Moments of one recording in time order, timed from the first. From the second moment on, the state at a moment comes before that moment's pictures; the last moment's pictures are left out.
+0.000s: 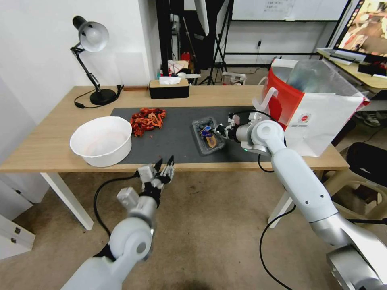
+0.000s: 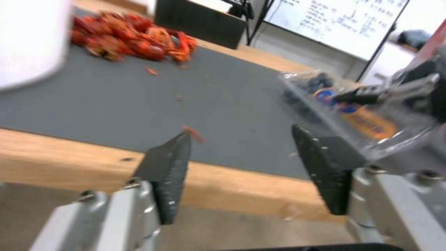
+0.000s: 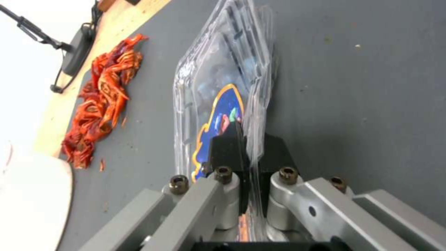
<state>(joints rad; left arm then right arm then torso) 1.29 -1.08 -0.09 -2.06 -0.75 -0.02 -0.44 -0.46 1.18 0.07 1.44 1.58 -0.73 0.52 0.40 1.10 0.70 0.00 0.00</state>
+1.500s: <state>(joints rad) 1.52 -1.14 -0.18 -1.98 -0.45 -0.20 -0.43 -0.39 0.90 0.26 1.73 1.07 -0.25 0.33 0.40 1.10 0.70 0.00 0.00</state>
